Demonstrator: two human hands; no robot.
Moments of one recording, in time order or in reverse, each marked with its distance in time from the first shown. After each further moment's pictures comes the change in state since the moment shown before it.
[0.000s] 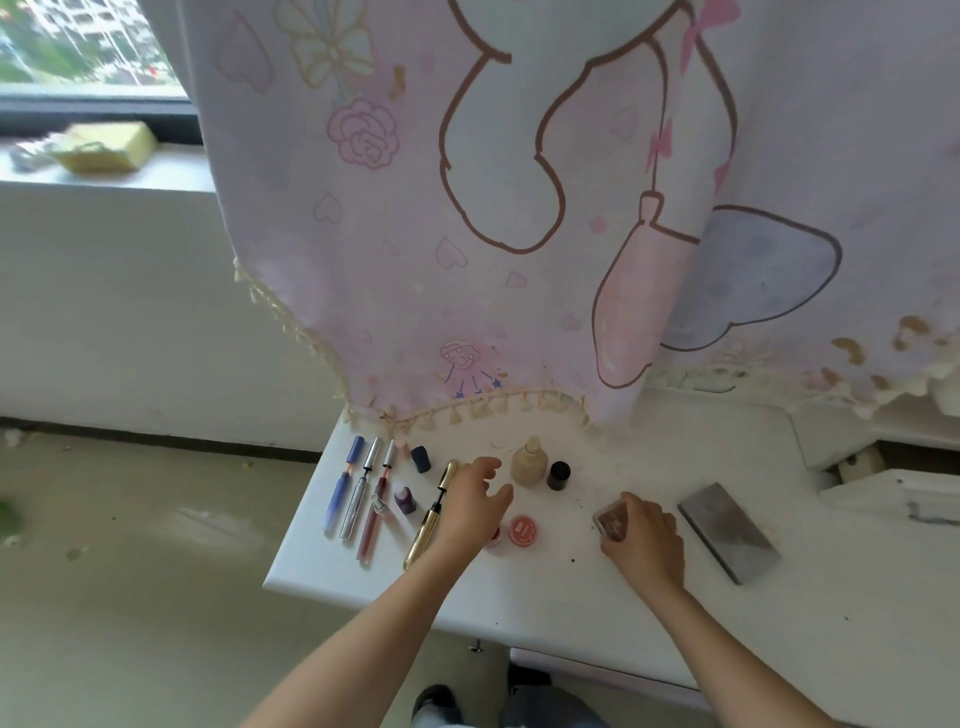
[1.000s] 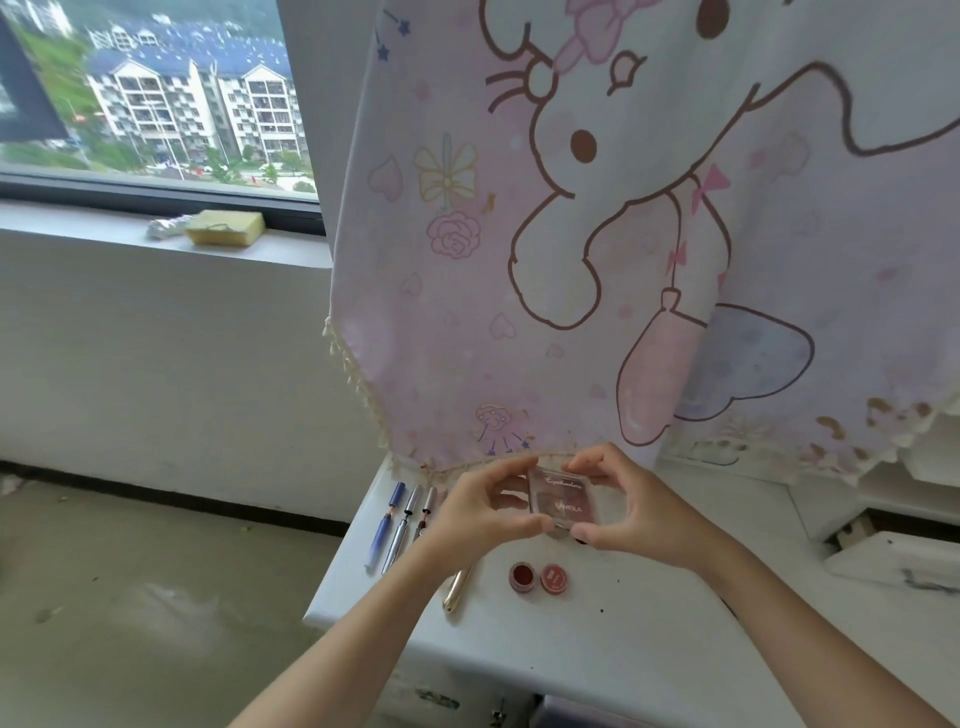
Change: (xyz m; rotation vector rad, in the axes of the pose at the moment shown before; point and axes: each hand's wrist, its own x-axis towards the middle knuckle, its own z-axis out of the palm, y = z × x) left_hand -0.063 0.027 -0.108 -0.427 -0.243 0.392; right_hand -0.106 -0.120 -0.135 0.344 -0.170 -0.714
